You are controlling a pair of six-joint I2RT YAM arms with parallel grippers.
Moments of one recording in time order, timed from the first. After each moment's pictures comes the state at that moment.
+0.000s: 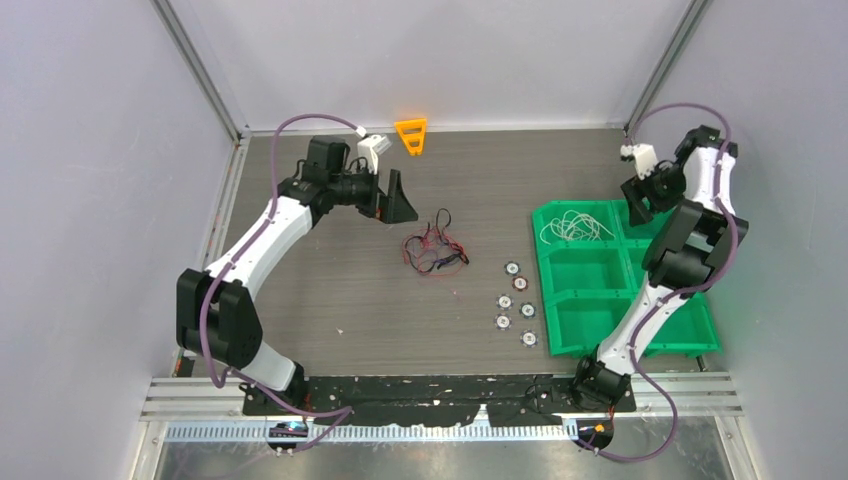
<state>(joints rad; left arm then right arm) -0.32 1.54 1.28 -0.39 0.74 -0.14 -0.49 2.10 1.82 -1.14 -0.30 -1.06</state>
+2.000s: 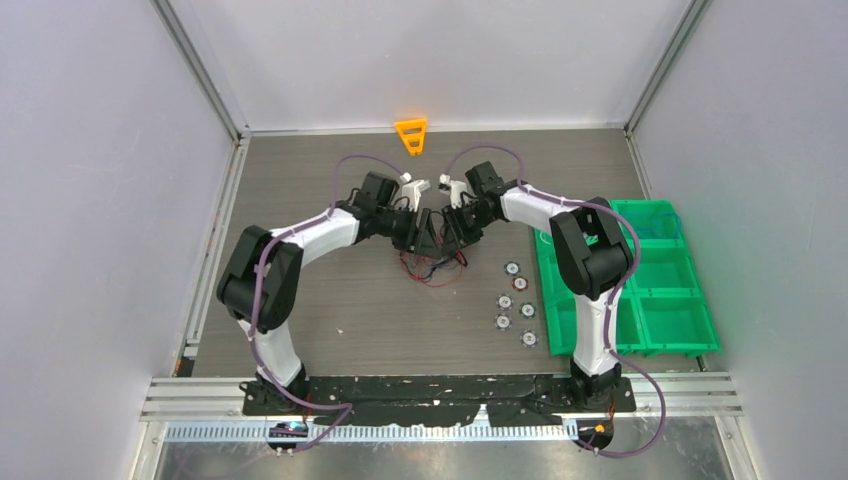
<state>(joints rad) -0.48 1.78 1.15 -0.20 0.76 -0.24 0.45 2.04 1.40 -0.48 -0.60 0.02</state>
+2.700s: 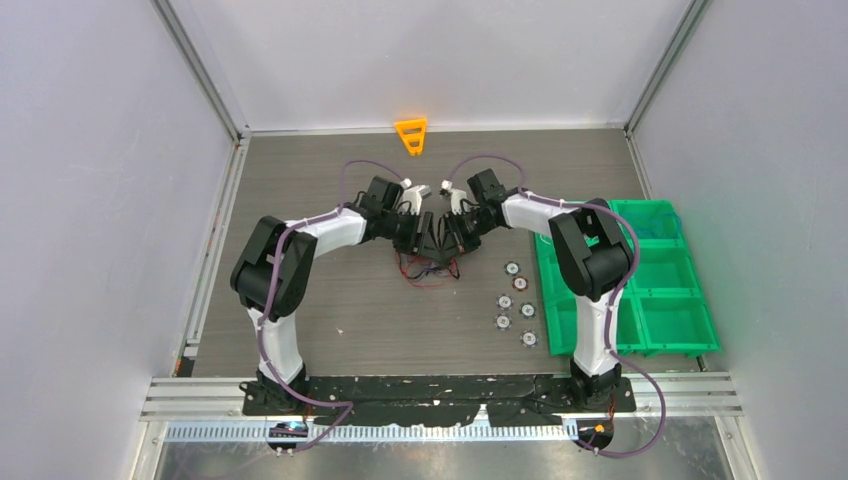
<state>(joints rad) -0.49 1.91 1.17 -0.17 0.68 -0.29 0.45 2.03 1.32 -0.40 -0.73 0.11</state>
